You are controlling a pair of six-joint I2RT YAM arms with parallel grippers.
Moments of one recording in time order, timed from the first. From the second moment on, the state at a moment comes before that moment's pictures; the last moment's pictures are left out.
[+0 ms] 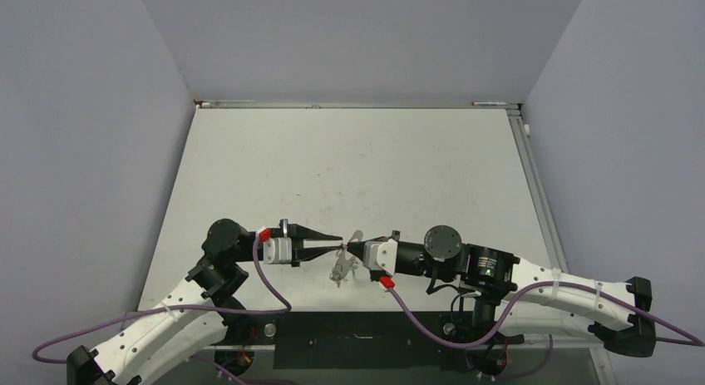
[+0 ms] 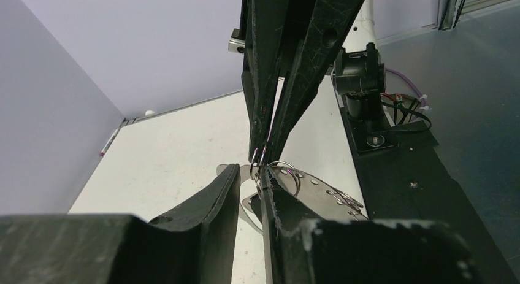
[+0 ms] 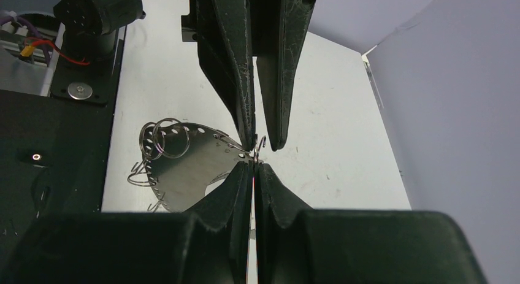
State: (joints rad) left arm -0.72 0.63 0.48 0.37 0.83 0.16; right arm 1.27 0.86 0.80 -0.10 -0.09 -0.55
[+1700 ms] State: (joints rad) left arm -0.74 0.65 0.51 0.08 0.68 0.38; right arm 1.28 1.07 0.95 -0.27 0.07 -0.51
